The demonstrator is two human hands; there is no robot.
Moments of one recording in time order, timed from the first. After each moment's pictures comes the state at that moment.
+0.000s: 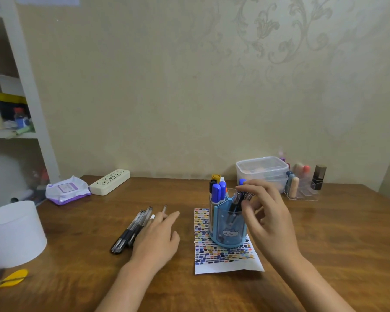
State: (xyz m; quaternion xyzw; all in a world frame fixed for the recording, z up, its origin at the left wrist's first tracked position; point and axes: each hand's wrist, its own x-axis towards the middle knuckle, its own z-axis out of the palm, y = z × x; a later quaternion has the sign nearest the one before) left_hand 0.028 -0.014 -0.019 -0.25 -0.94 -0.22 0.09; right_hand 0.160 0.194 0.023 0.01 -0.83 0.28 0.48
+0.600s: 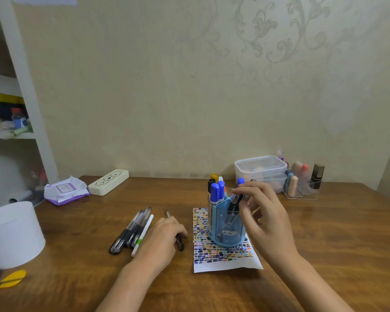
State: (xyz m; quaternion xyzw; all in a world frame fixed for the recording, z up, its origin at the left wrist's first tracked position) left_hand 0.030 -0.011 -0.020 -0.35 -0.91 -0.21 0.08; right_hand 0.162 0.190 0.025 0.01 -0.84 0.28 0.47
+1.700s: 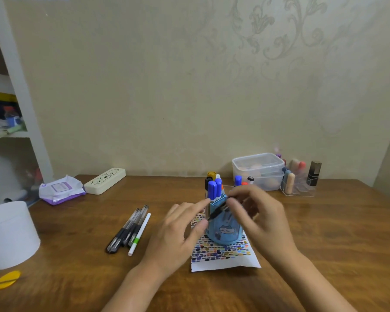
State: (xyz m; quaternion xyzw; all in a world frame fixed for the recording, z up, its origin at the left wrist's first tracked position) left_hand 0.061 0.004 -0.004 -0.47 -0.78 -0.37 0.18; right_hand 0.165 0.187 0.031 0.07 -0.83 0.31 0.46
